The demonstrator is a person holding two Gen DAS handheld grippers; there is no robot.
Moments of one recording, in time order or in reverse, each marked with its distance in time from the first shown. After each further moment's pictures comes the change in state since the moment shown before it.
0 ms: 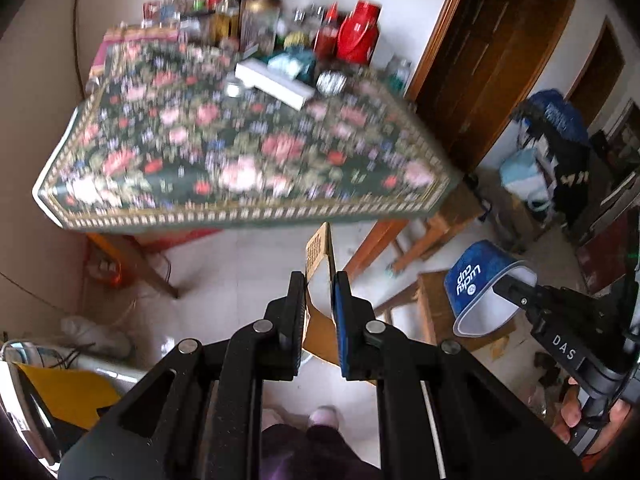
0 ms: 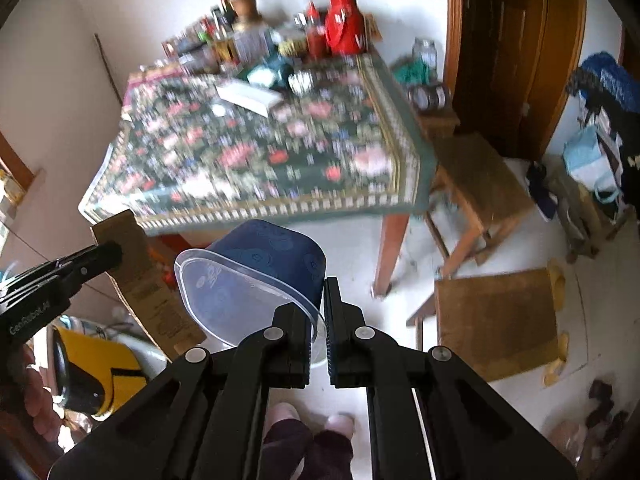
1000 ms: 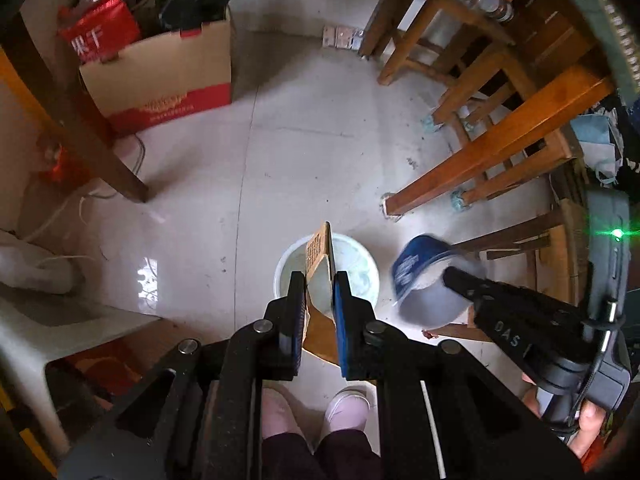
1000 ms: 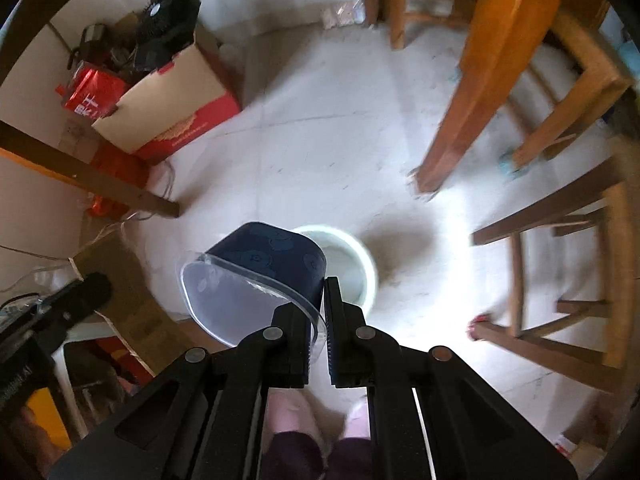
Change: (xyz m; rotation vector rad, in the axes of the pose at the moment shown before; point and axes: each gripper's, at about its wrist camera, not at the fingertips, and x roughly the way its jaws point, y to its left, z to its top) left arm 0.350 0.139 -0.162 -0.142 0.269 0.005; right arm 0.364 0.010 -0.135 0.079 0.352 0.032
